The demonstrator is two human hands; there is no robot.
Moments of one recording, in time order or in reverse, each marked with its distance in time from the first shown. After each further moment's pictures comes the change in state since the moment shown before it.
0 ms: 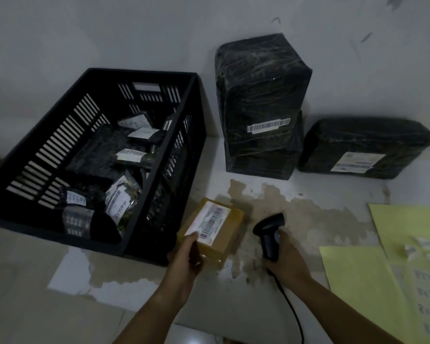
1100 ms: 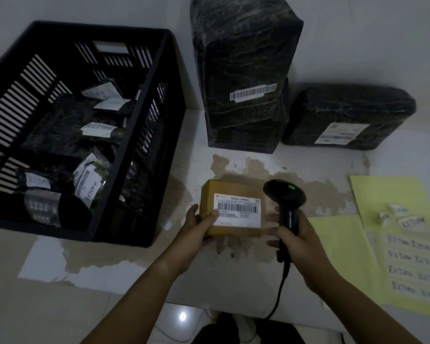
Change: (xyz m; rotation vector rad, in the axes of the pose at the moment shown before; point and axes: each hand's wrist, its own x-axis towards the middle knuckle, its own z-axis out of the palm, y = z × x) left_hand 0.021 -0.013 0.039 0.455 -0.303 -0.016; right_hand -0.076 -0.038 -0.059 0.723 0.077 0.086
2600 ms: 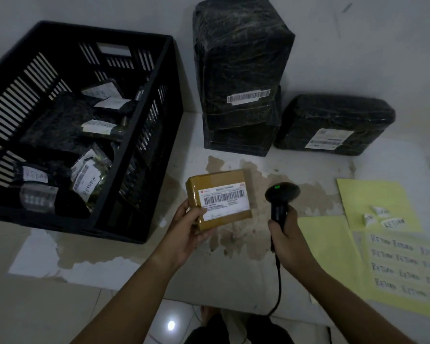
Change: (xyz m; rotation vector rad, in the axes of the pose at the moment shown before) left_hand -0.014 0.004 -0.001 -0.347 0.012 0.050; right_hand 0.010 0.027 -0.002 -0.352 0.051 -0.159
